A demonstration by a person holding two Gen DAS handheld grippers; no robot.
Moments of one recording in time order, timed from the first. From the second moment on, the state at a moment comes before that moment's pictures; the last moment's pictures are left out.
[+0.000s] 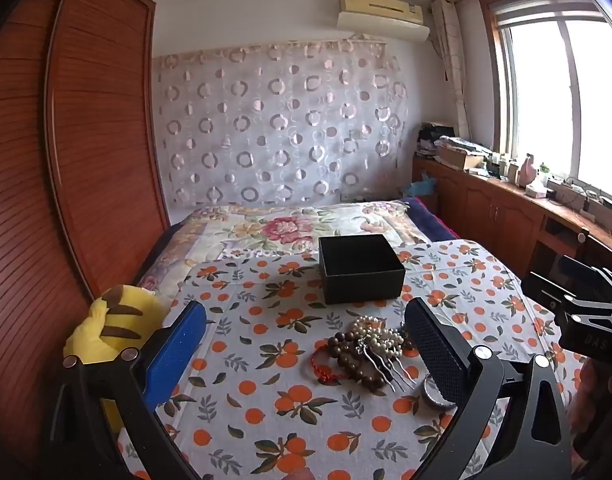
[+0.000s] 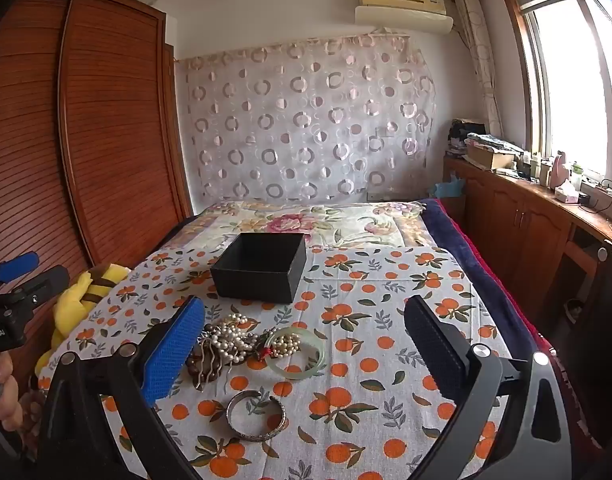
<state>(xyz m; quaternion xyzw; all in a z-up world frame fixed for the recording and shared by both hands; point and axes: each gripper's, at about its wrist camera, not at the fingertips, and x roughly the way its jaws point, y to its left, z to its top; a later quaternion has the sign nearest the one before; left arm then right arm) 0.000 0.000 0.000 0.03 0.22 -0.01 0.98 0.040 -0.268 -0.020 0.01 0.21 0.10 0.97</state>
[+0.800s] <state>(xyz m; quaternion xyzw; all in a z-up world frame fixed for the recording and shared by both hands) 0.000 0.000 0.000 0.03 0.21 -0.01 0.98 0.040 -0.269 -0.019 0.01 0.21 0.10 0.97</state>
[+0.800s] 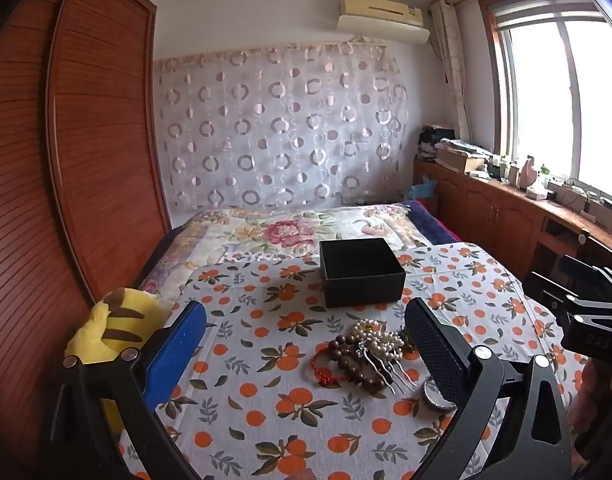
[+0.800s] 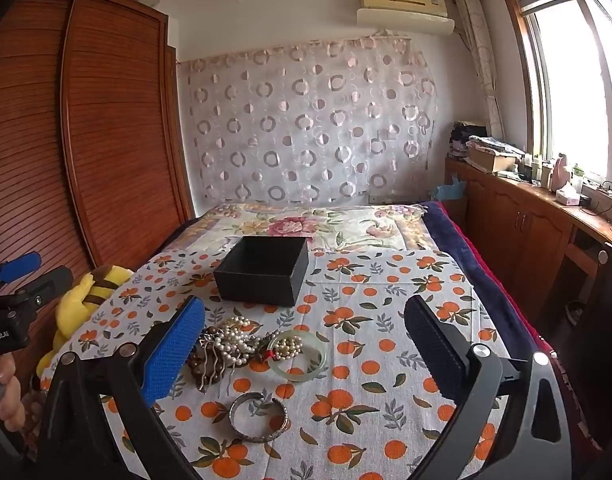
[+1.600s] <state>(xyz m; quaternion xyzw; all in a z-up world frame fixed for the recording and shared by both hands) 0.000 0.000 0.000 0.03 0.20 0.00 0.98 0.040 -0.269 -0.019 0.02 0.21 0.10 0.97</state>
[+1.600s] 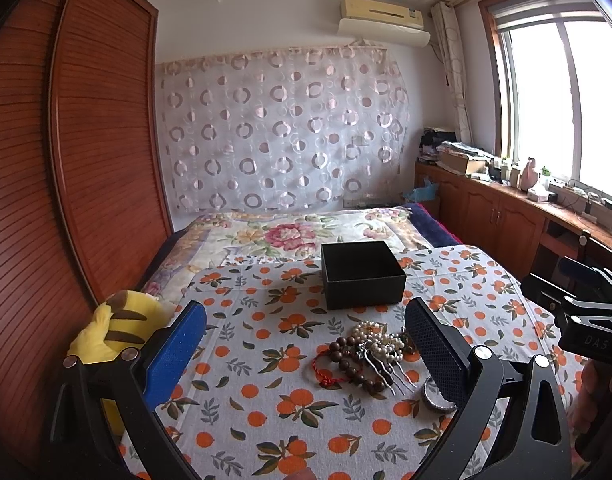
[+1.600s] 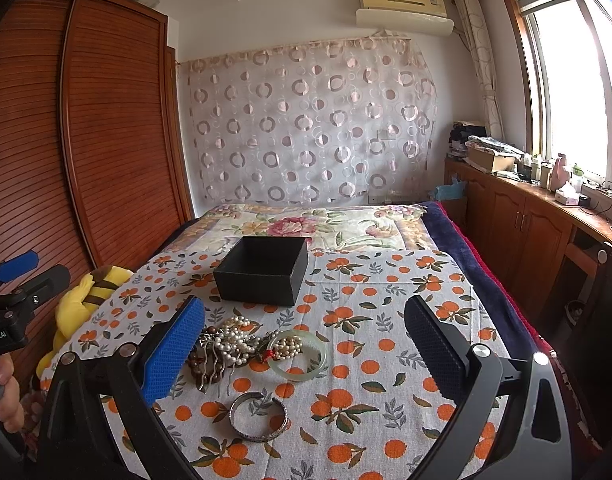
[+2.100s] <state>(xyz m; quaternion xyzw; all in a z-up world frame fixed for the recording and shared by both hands) 0.000 0.000 0.000 0.03 0.20 0.00 0.98 0.038 -0.268 -0.018 0.01 0.21 0.10 0.97</state>
